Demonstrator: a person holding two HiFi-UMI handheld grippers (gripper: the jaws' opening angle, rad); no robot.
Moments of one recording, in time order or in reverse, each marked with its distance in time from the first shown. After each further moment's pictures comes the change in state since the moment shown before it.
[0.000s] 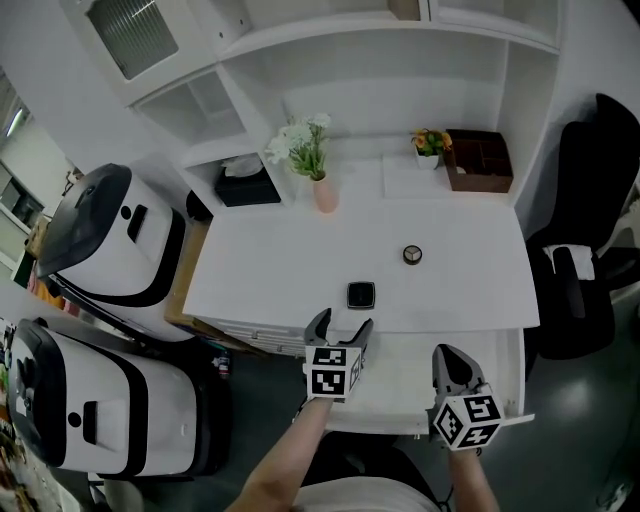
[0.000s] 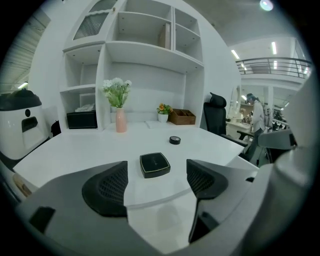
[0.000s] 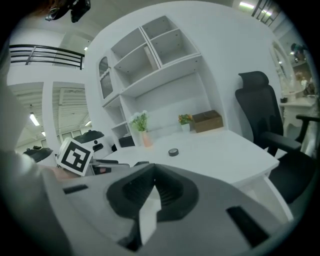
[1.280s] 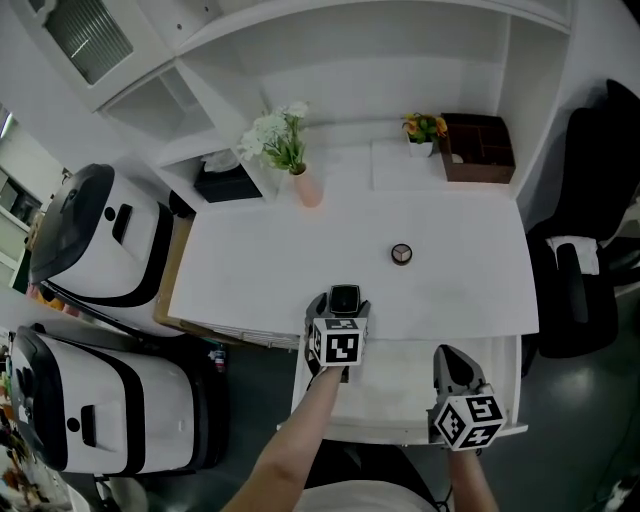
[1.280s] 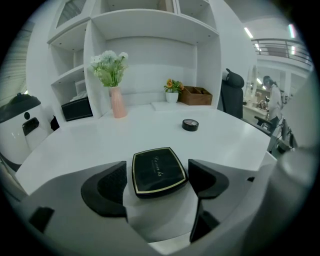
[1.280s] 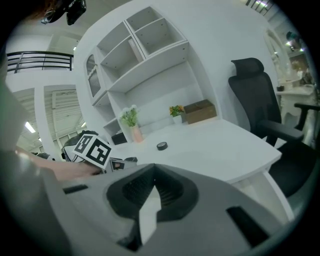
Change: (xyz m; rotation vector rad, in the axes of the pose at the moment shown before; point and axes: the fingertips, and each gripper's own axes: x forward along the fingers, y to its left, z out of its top) left arm 0.092 0.010 -0.016 0.018 0.214 0.134; right arm 0.025 -0.051 -0.014 0.076 0.067 -0.011
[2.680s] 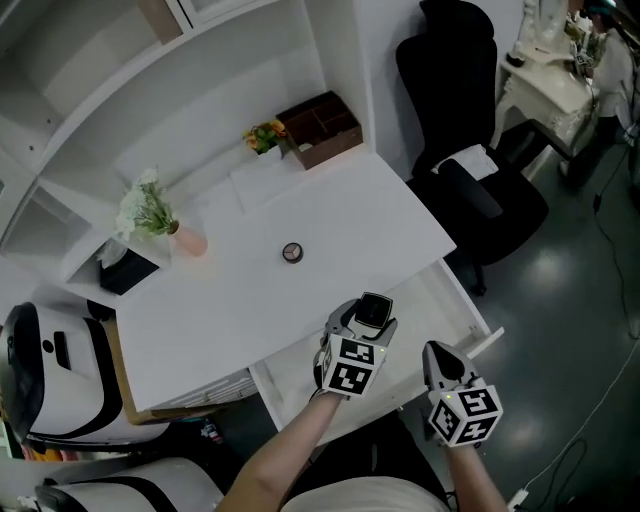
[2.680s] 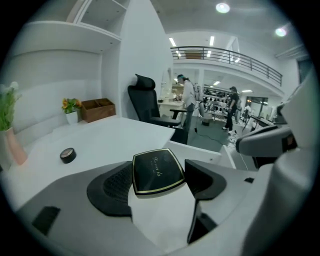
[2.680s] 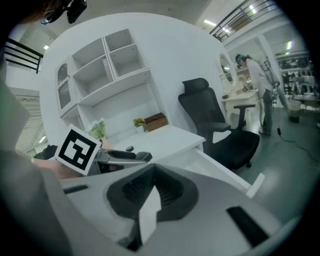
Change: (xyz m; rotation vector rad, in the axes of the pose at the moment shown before) left arm -0.087 -0.243 -0.018 0.526 -0.077 -0.728; right arm -0.130 -0.025 -0.046 0.208 -0.130 -0.425
